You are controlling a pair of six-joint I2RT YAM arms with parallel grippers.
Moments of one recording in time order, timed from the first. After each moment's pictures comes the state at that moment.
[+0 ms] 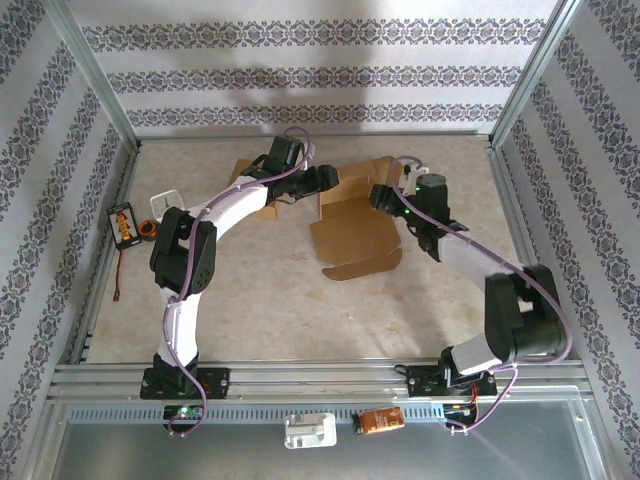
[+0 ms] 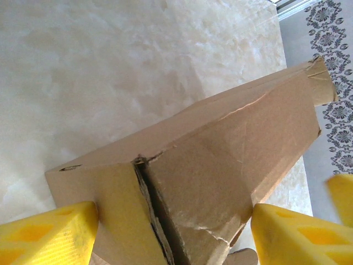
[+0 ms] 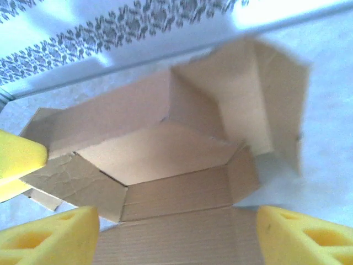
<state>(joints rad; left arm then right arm) -0.42 2.07 1.66 -0.29 0.39 -0.65 0.18 1.46 0.82 0.20 -0.19 0.37</state>
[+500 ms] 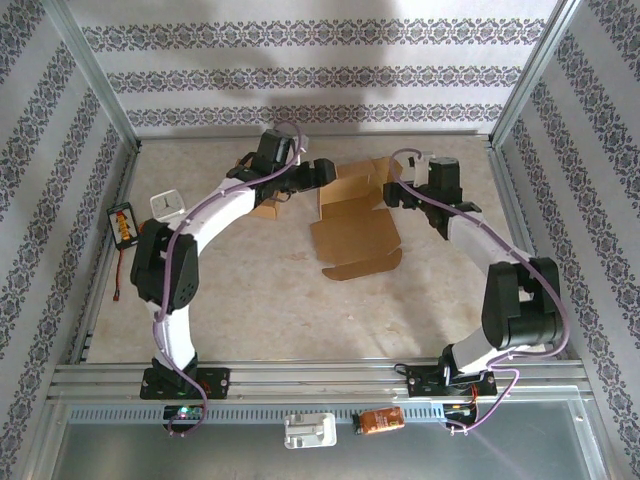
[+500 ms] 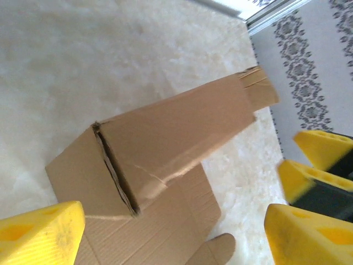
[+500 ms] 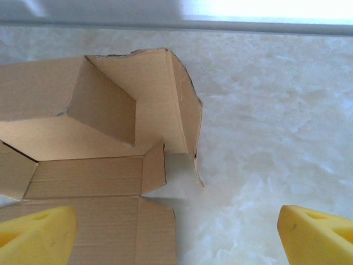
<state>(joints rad) -0.42 1.89 1.57 -0.29 0.38 -0.62 0.10 1.56 1.03 -0.09 -0.16 0.04</state>
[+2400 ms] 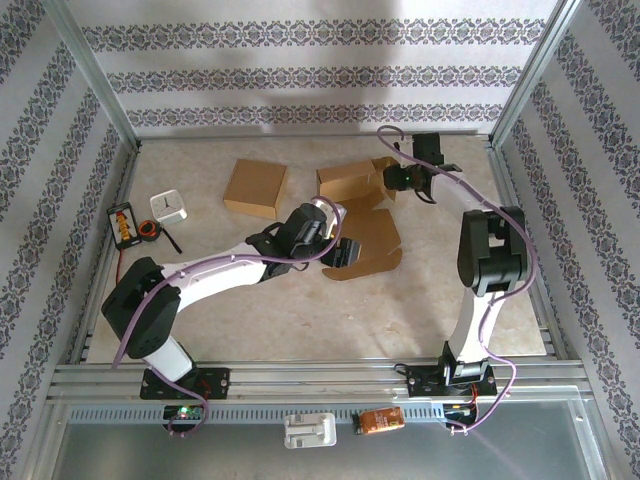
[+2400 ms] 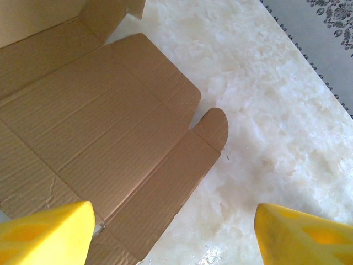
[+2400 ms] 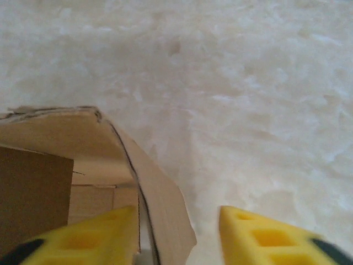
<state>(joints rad) -0.80 1.62 1.06 -0.07 0.11 -0.43 0.09 1.96 1.46 -0.32 -0.17 -0.02</state>
